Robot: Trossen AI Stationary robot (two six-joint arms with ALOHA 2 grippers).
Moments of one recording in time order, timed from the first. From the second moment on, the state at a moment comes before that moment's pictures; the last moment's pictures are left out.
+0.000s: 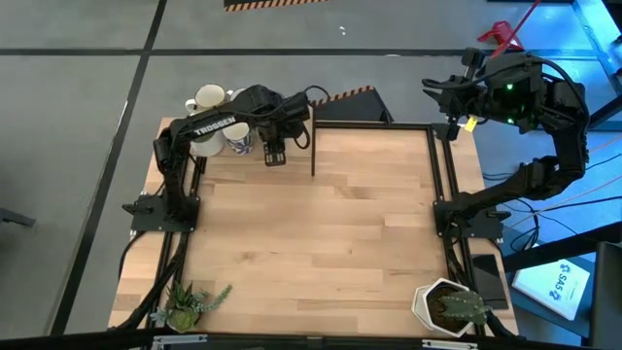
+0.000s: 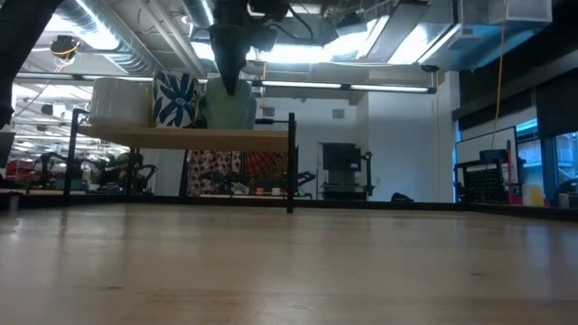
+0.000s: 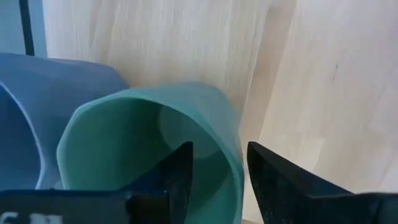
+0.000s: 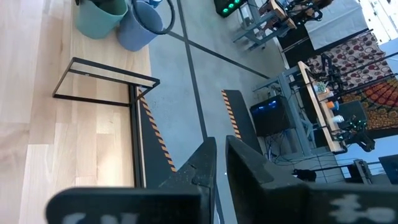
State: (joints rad) left arm 0.40 1.86 1.99 -1.53 -0.20 0.25; right arm -0.33 1.32 2.21 -1.40 0.37 -0.68
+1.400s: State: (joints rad) left arm 0.36 1.10 1.86 -1.08 0.09 0.24; right arm -0.50 0.90 1.79 -1.11 0.03 -0.76
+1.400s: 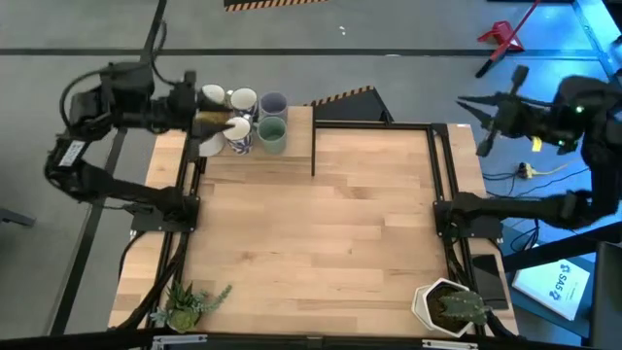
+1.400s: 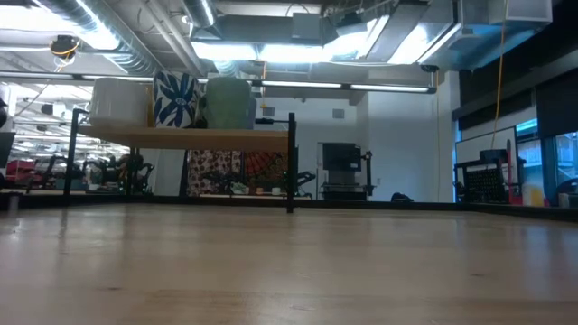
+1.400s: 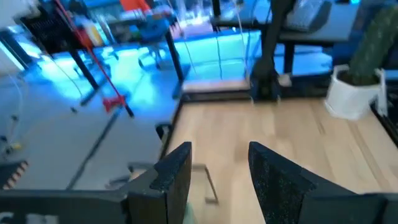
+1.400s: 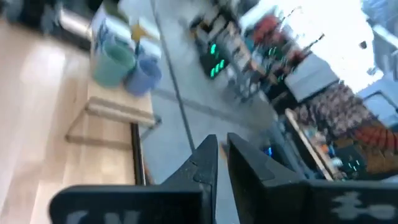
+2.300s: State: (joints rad) left arm 0.36 0.10 0.80 -0.69 0.03 -0.27; right arm -0.50 0.28 0.48 -0.08 -0.09 -0.19
